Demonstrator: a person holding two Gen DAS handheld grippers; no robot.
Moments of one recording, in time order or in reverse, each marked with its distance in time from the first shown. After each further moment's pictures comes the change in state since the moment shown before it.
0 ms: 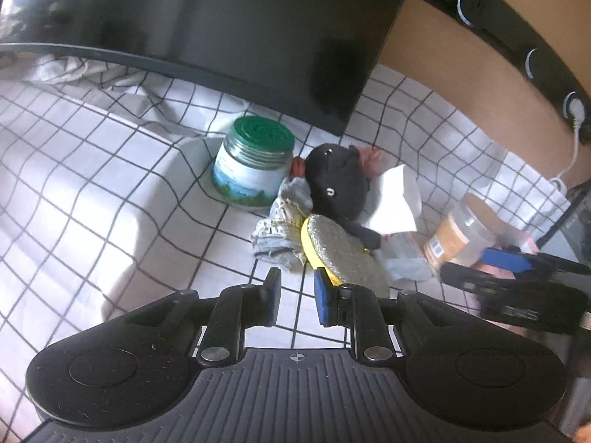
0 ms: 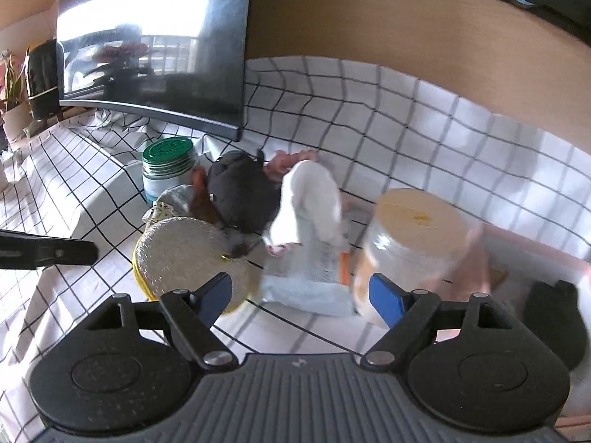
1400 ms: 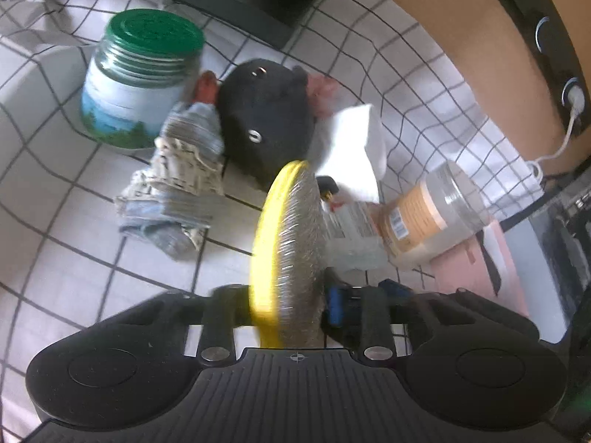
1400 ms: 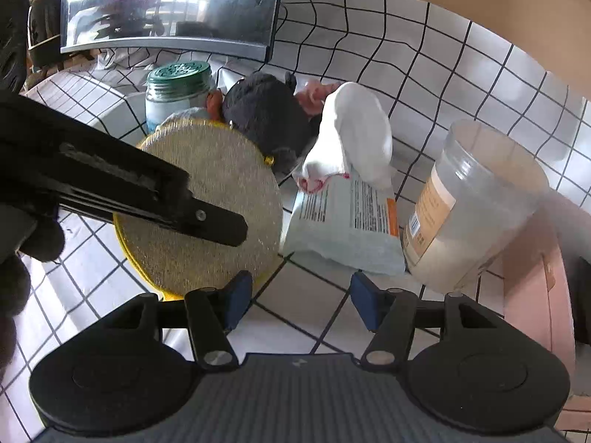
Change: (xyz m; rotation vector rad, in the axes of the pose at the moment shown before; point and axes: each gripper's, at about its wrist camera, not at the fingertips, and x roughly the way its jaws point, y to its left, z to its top) left arm 0.107 -0.030 0.004 -0.081 0.221 -0.216; right arm 0.040 0.023 -0.033 -0.080 0.113 -0.003
